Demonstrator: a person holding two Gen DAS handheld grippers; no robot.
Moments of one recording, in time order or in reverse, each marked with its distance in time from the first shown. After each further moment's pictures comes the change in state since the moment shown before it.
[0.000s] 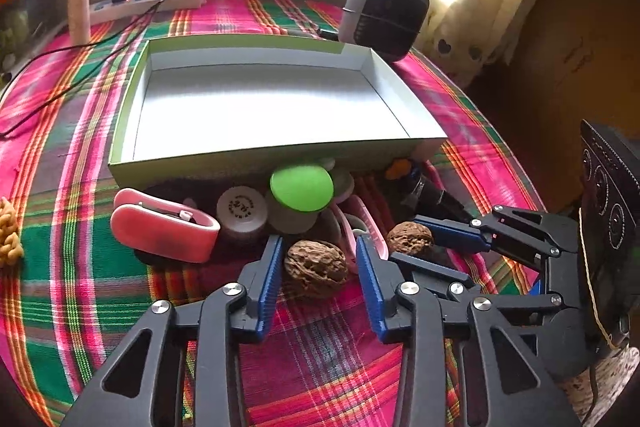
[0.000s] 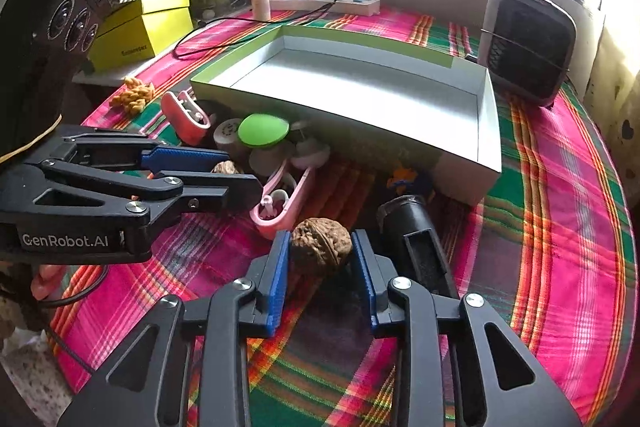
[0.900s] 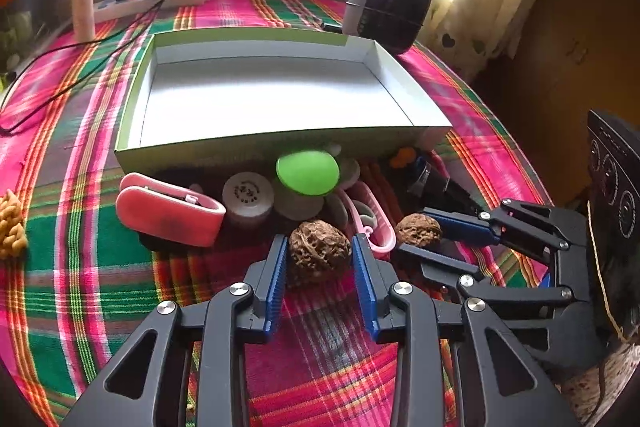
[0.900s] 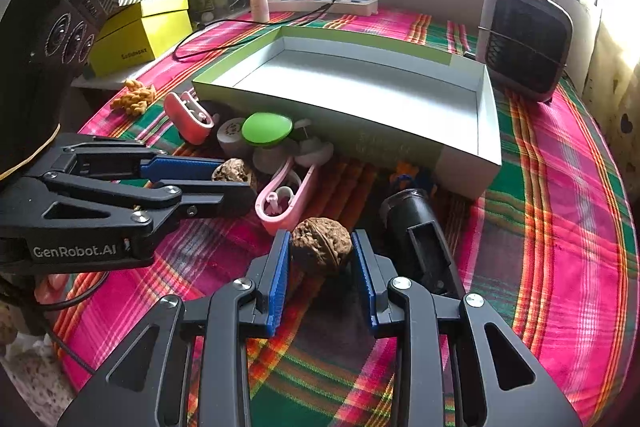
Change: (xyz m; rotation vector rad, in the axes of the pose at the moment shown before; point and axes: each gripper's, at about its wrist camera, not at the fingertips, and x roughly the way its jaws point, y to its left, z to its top) left arm 0.000 0.000 -0.007 0.004 0.010 0.026; right arm -0.002 0.002 -0.001 0.014 -0.004 -0.002
